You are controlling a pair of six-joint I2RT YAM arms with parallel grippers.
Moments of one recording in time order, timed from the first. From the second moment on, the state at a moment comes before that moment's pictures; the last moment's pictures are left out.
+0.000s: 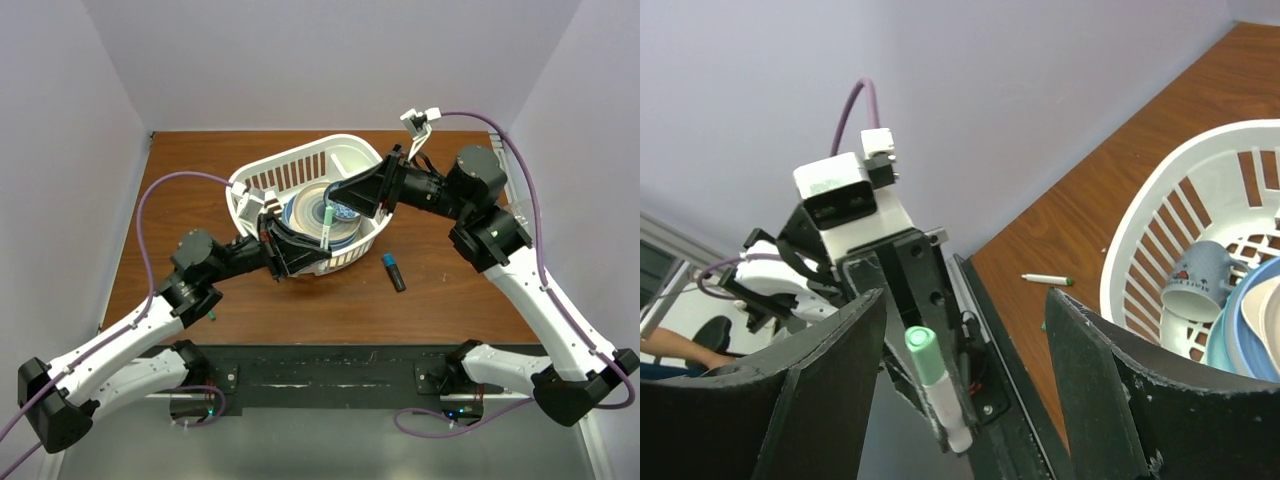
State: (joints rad) left arm -0.76 0.87 0.72 0.41 0.53 -0.68; right arm 0.57 1.13 1.36 -0.17 -0.60 0.69
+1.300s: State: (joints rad) left arm -0.77 0.98 0.80 0.35 0.55 -0.65; right arm 0.69 1.02 1.17 -0.14 -0.47 0.68
